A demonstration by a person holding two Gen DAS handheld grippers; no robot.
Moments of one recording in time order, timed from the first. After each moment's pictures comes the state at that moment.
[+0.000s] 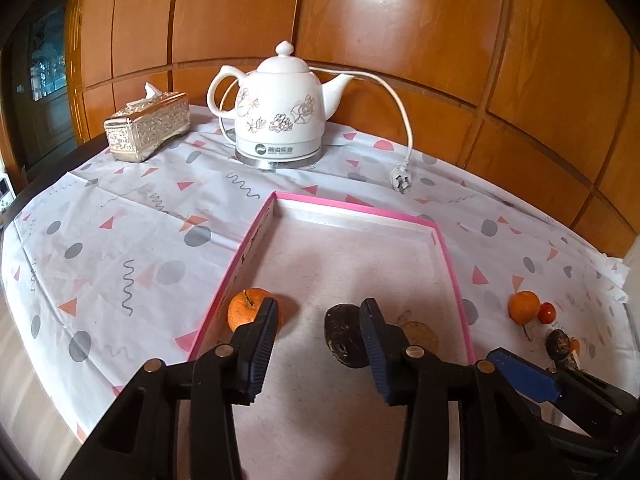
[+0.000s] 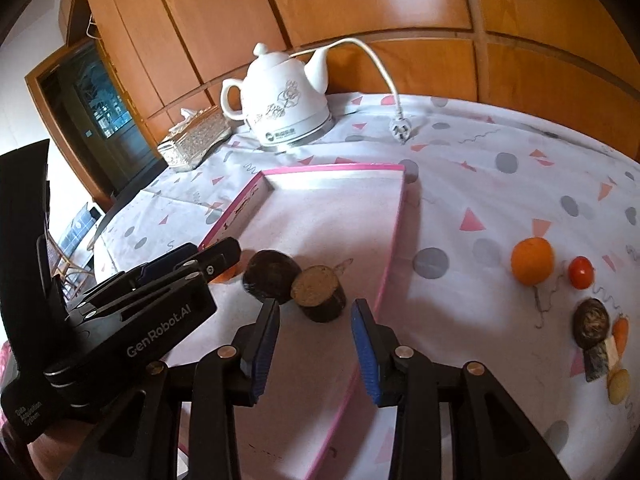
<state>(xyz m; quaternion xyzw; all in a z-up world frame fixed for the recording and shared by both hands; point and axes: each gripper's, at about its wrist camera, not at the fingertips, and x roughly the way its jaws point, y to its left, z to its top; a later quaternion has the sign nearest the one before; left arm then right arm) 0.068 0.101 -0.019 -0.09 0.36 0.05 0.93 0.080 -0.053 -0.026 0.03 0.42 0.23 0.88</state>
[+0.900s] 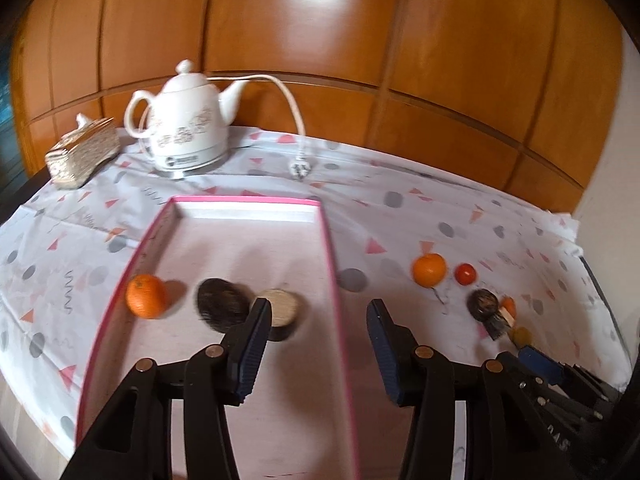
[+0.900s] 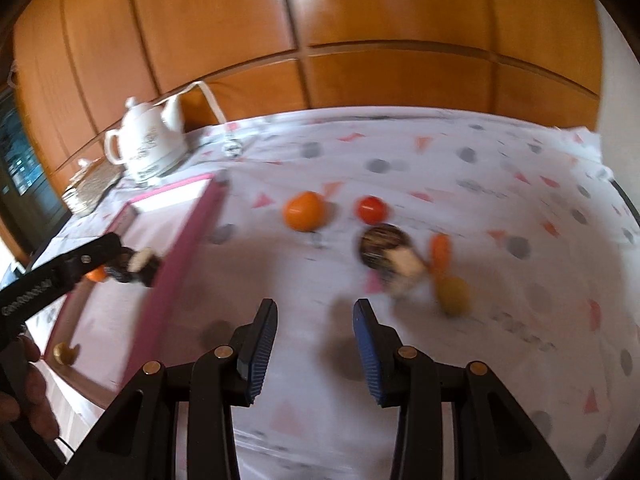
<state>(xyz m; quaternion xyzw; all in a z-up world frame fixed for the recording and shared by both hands) 0.042 0.016 -0.006 -0.05 0.36 -0.06 0.93 0.020 -0.191 -0.039 0.06 0.39 0.03 0.92</state>
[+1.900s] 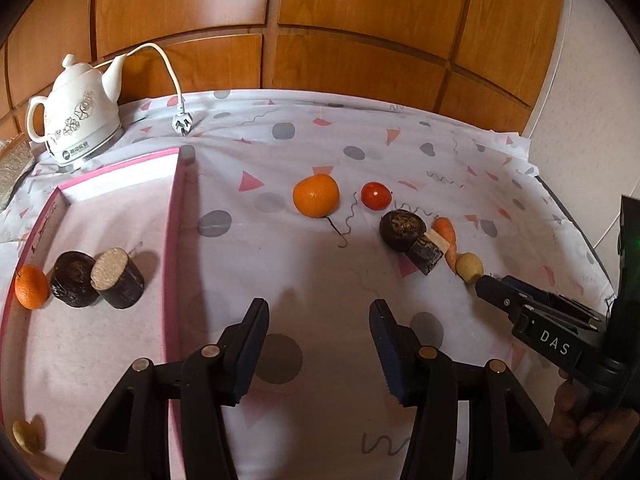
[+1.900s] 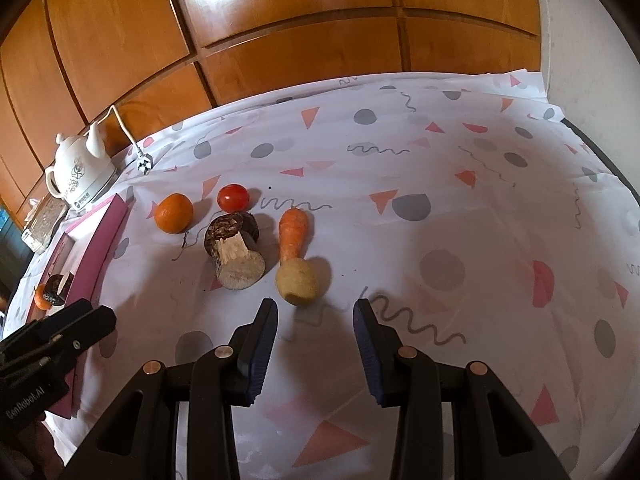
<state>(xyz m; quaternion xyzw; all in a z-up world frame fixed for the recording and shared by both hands) 0.044 -0.075 -0.049 0.00 0.42 -0.17 0.89 0.023 -0.279 -0.063 0.11 0.41 -0.04 0.90</state>
